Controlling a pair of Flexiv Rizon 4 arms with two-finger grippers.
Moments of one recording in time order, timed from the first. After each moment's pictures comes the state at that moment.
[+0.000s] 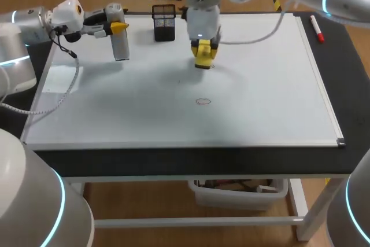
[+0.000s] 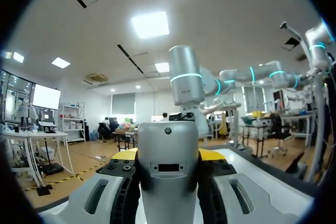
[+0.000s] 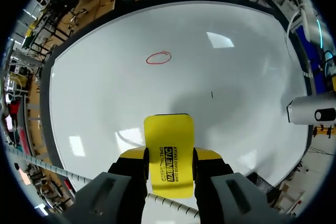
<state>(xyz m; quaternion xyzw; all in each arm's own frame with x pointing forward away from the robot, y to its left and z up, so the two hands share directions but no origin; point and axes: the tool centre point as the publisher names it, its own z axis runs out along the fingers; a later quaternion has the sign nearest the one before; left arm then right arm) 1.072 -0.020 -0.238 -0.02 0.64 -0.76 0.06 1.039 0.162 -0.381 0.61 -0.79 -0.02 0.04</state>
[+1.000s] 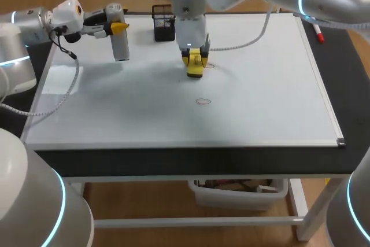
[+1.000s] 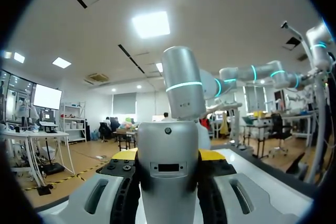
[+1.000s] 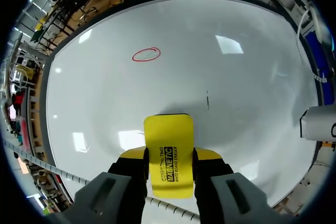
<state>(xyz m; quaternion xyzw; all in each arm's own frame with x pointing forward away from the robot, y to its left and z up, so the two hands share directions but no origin) 1.070 -0.020 -0.236 -0.02 0.64 -0.76 0.06 1.039 0.182 -0.417 0.63 -0.77 -0.01 0.08</state>
